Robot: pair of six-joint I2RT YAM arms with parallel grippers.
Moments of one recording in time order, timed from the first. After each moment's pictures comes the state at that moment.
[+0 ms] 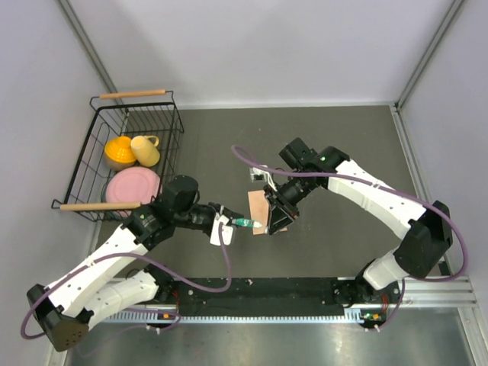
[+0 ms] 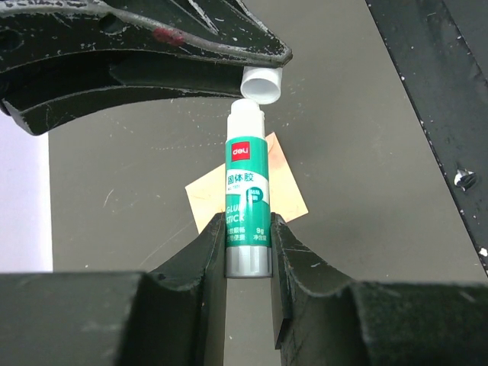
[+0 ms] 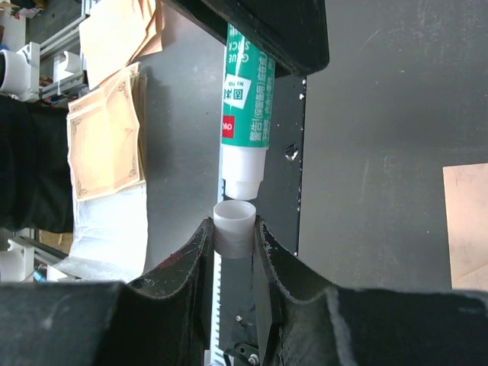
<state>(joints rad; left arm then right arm) -0.73 0.85 0.84 -0.57 0.71 1.02 0.74 1.50 1.35 -1.08 -0.99 -0.41</state>
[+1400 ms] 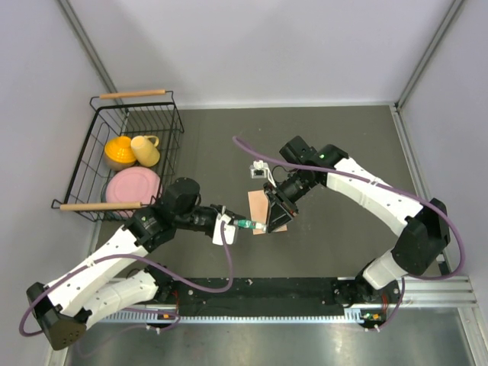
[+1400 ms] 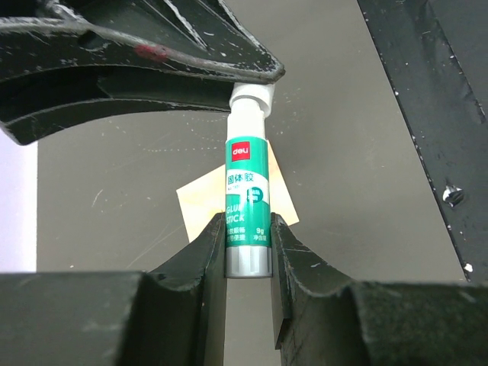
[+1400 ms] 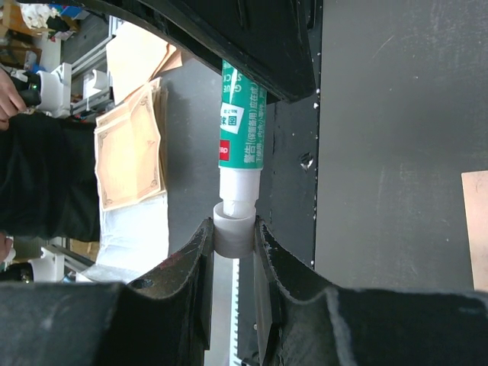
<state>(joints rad) -0.77 0.84 0.83 -0.52 0.67 0.93 0.72 1.52 1.36 -1.08 -1.05 -0.36</state>
